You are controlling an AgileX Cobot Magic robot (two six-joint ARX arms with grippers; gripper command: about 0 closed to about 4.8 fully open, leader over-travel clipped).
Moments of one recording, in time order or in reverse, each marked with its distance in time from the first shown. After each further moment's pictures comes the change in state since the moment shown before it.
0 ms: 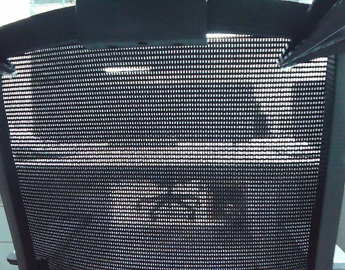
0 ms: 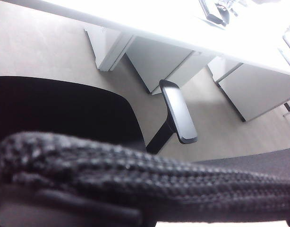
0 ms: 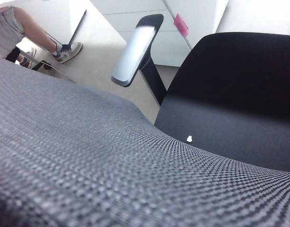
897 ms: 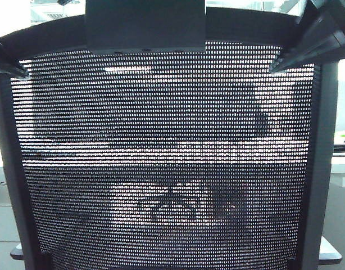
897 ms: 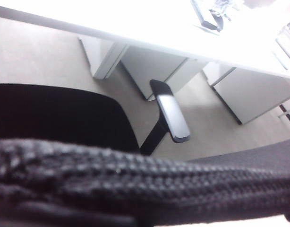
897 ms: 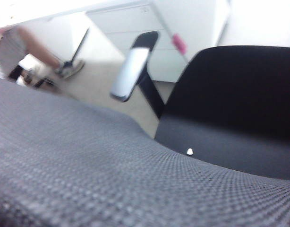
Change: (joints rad) left arm -0.002 0.123 0.000 0.160 0.009 0.000; right arm -0.103 0.097 -0.001 0.146 -0.055 -0.005
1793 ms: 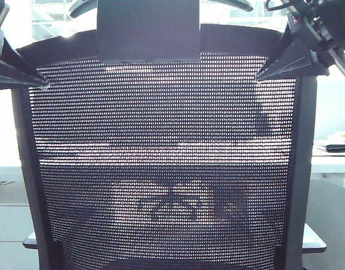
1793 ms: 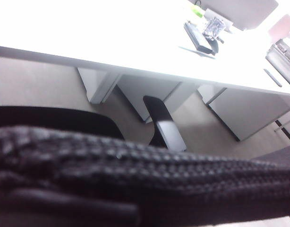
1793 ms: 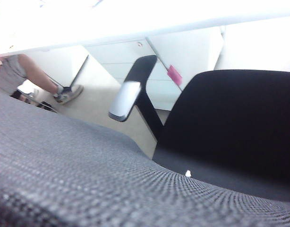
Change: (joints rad) left arm -0.001 0.251 0.000 0.376 0.012 -0.045; right arm -0.040 0.166 0.000 0.259 0.004 -0.005
